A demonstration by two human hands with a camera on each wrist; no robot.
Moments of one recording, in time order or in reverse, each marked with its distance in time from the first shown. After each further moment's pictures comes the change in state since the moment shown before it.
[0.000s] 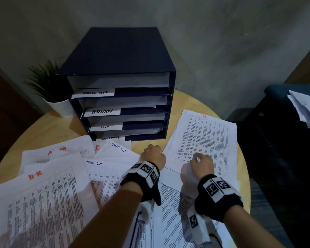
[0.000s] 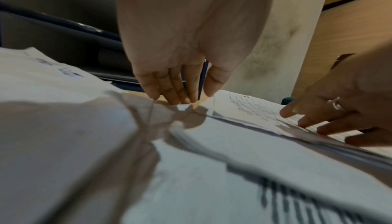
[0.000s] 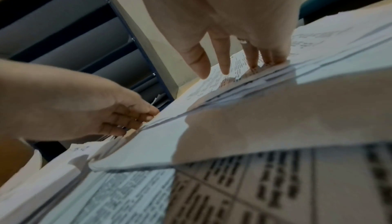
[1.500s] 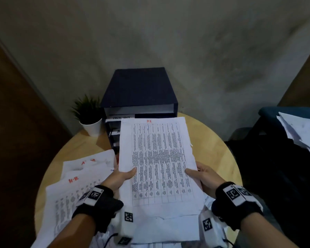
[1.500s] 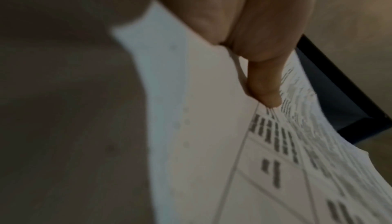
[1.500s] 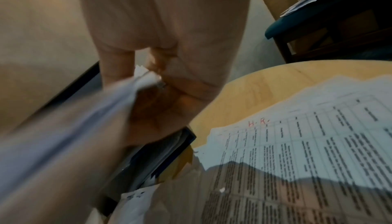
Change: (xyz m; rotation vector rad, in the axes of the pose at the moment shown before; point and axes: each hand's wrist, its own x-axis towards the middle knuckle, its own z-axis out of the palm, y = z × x) left_hand -0.109 -0.100 -0.088 -1.060 -0.012 -0.098; right_hand -0.083 -0.024 -0.064 0.679 -0.619 -0.124
